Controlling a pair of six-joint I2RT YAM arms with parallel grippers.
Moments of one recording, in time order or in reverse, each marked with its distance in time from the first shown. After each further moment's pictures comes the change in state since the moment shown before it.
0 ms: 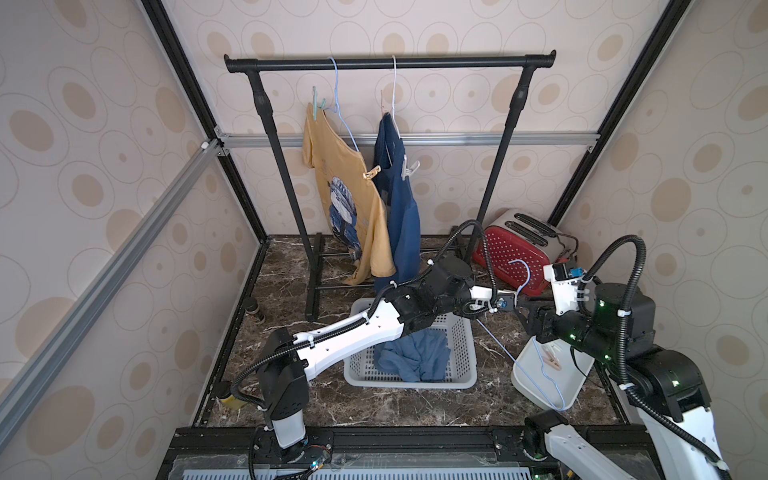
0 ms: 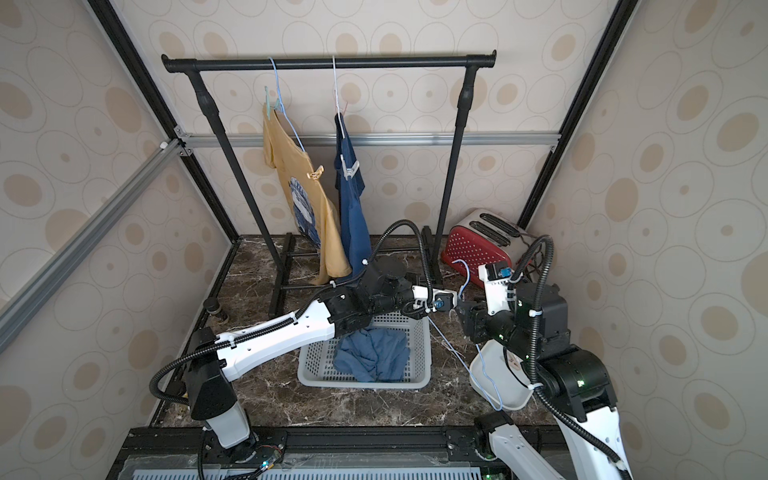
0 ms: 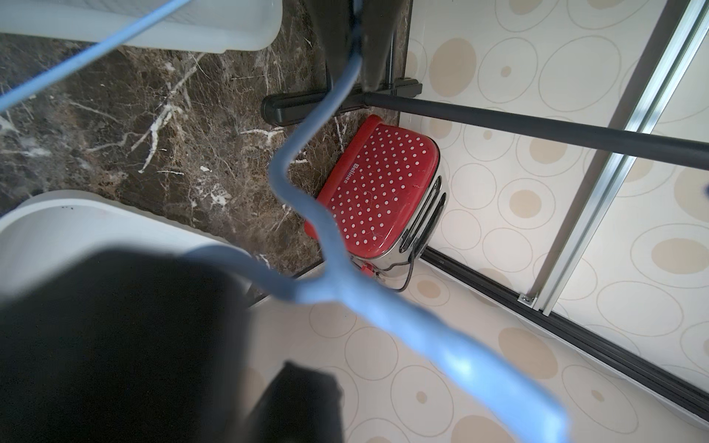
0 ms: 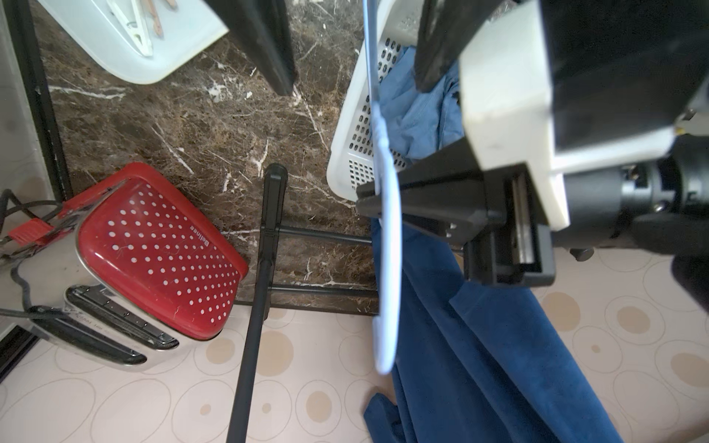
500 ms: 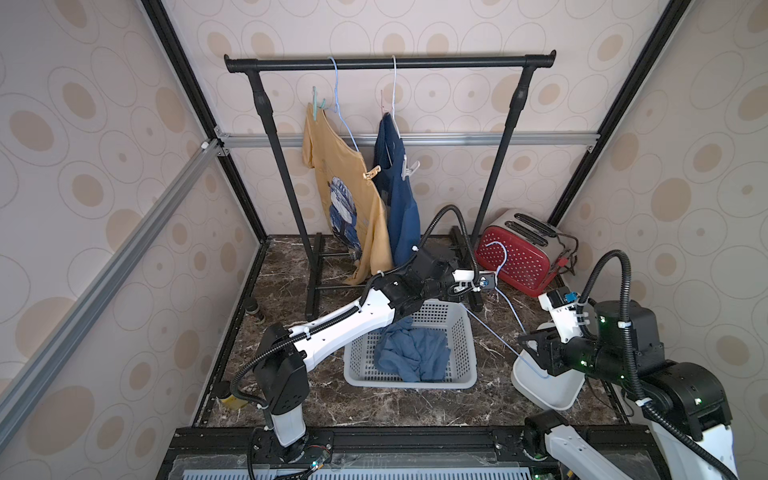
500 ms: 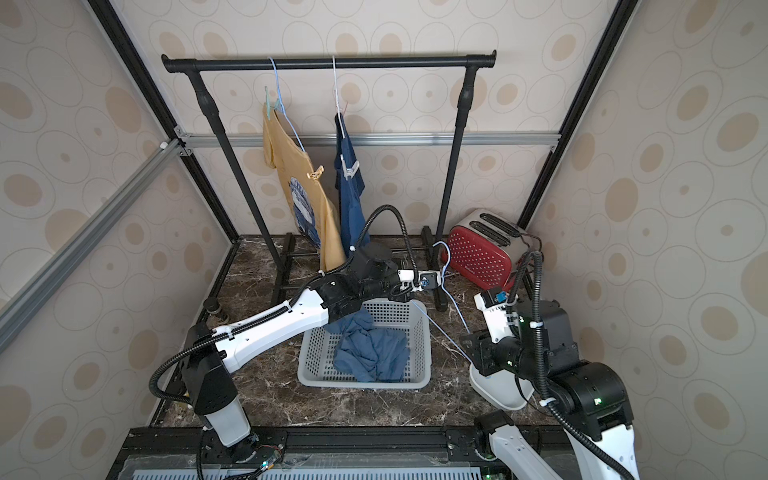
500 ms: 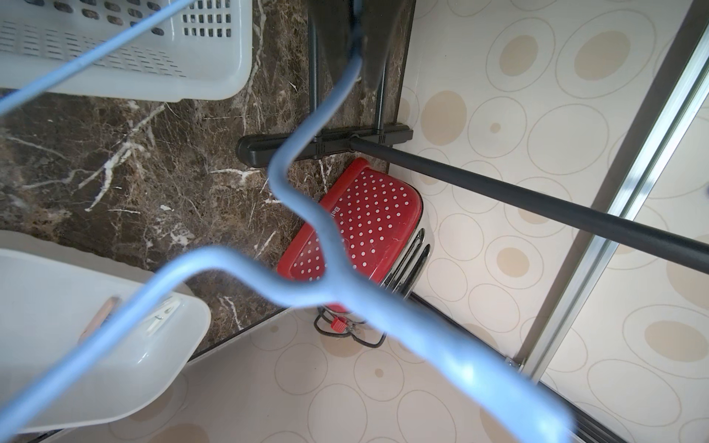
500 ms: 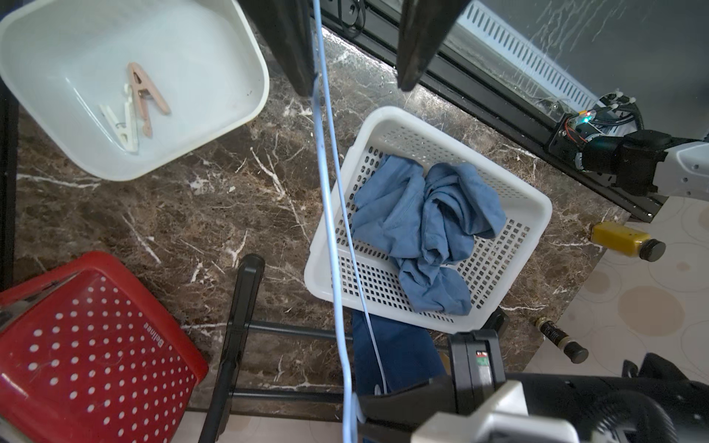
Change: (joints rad) left arm 0.101 0.000 0.000 -0.024 0.029 -0.023; right arm 0.005 -0.034 0.038 -0.311 -0.066 -0.037
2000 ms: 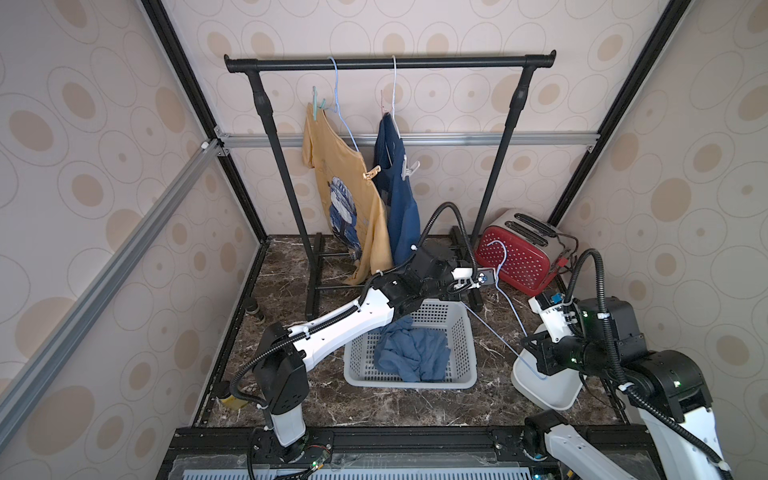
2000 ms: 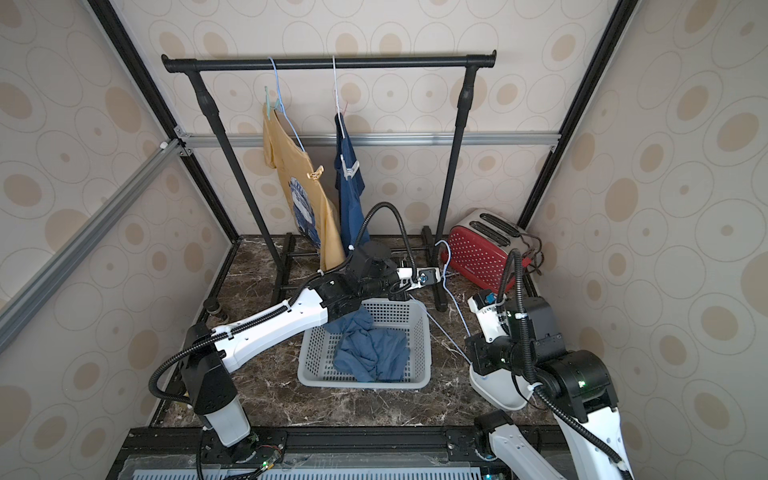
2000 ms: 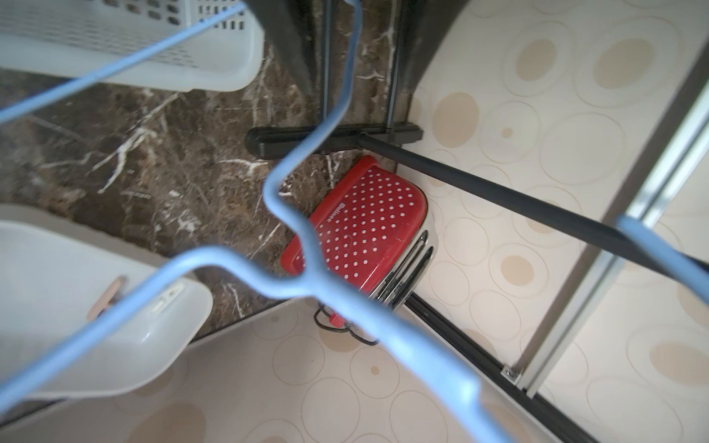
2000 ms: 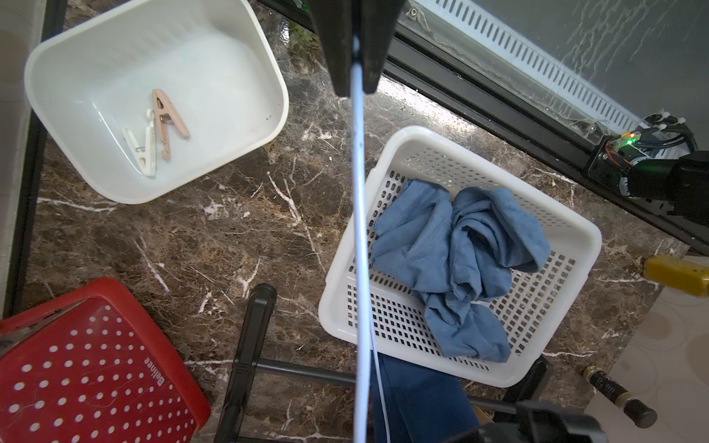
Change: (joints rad) left arm 0.013 -0.001 0.001 0.008 0.019 -0.077; right arm 0.001 0.039 -0.045 -0.019 0.047 -0.058
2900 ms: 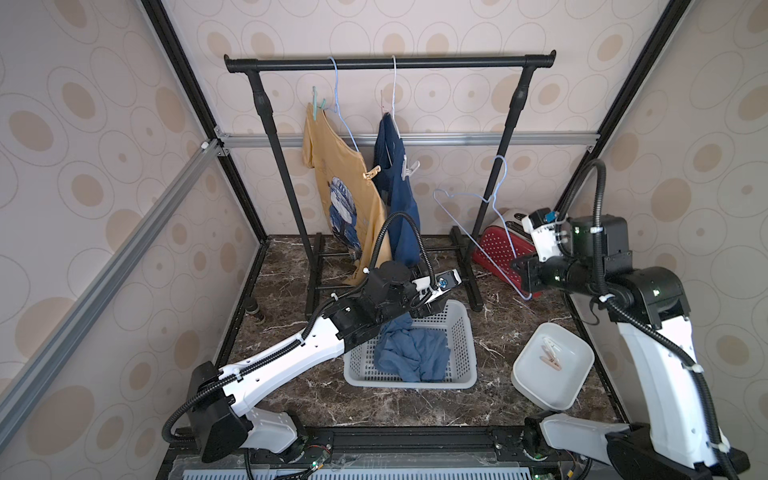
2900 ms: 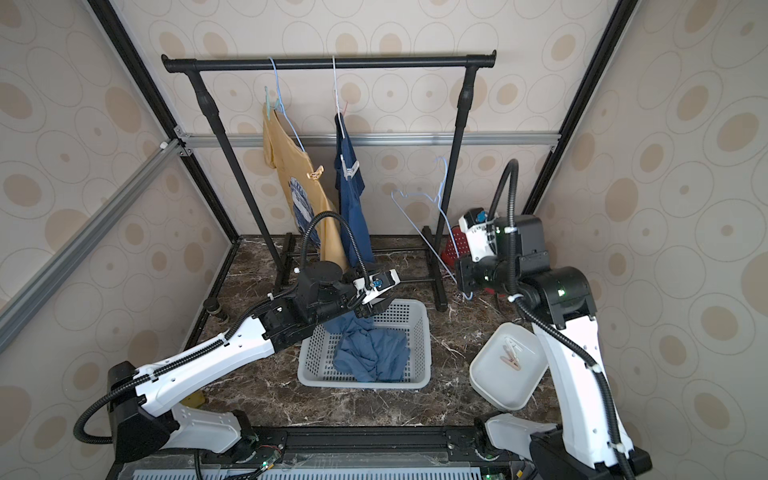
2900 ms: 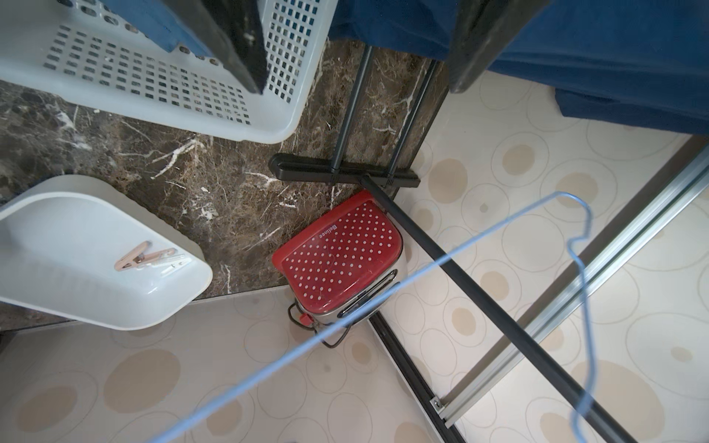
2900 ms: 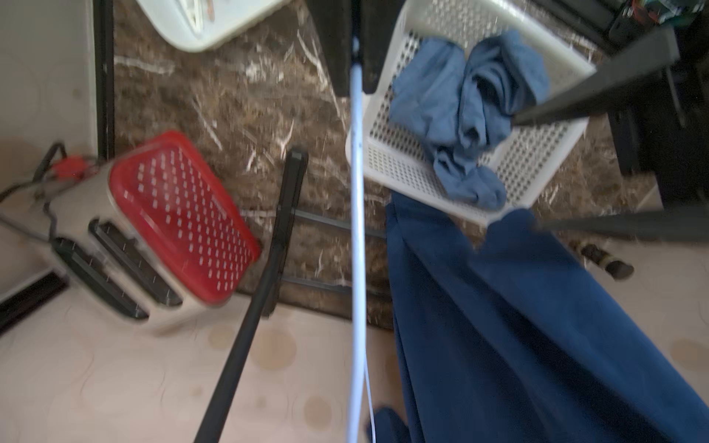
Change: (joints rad) left arm 0.000 -0.404 -0.383 0.055 -0.098 -0.245; right arm 0.001 0.493 0.574 0.179 0.055 -0.013
